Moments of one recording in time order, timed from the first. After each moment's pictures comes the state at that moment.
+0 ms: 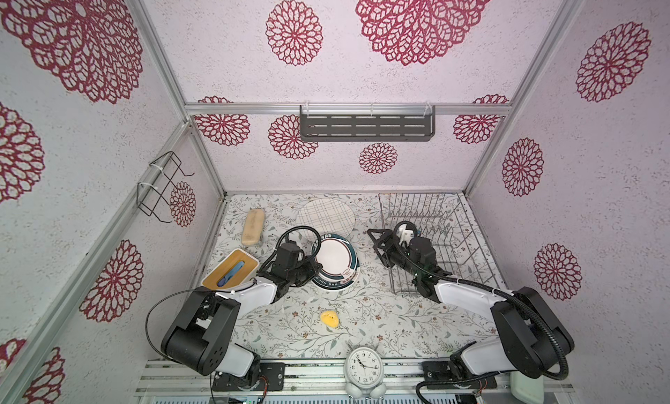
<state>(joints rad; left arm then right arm) -0.40 1.48 0.59 0.20 0.31 -0.97 0.51 1.43 0.62 0.59 -0.24 1.30</state>
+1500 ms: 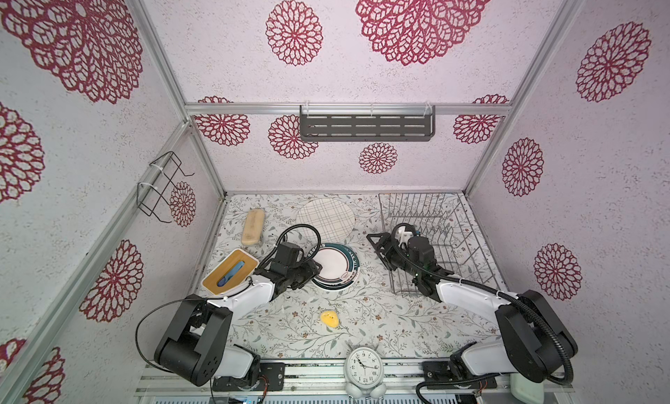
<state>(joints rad) -0.41 1.42 0.69 -0.12 0.23 -0.92 0.51 1.40 0.66 0.41 -0.23 1.19</state>
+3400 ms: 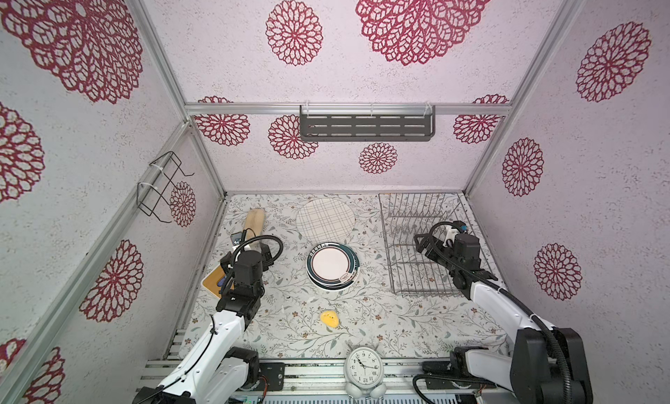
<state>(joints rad) -0.17 0.91 0.43 0.14 -0.60 -0.18 0.06 1.18 0.59 0.10 -0.17 0.54</state>
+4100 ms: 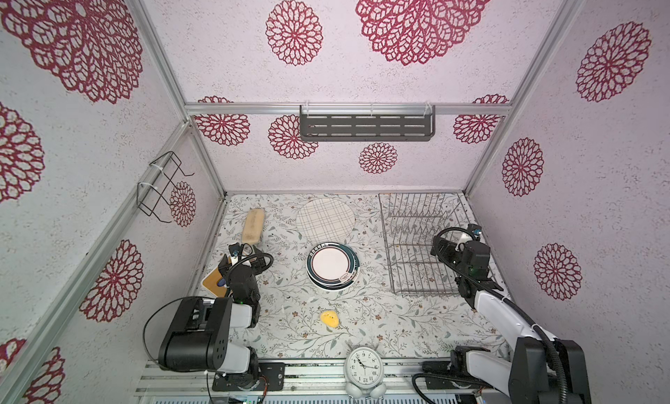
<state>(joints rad) 0.03 1.52 0.20 1.19 -0.39 -0.01 -0.02 1.14 0.51 0.23 0.04 0.31</state>
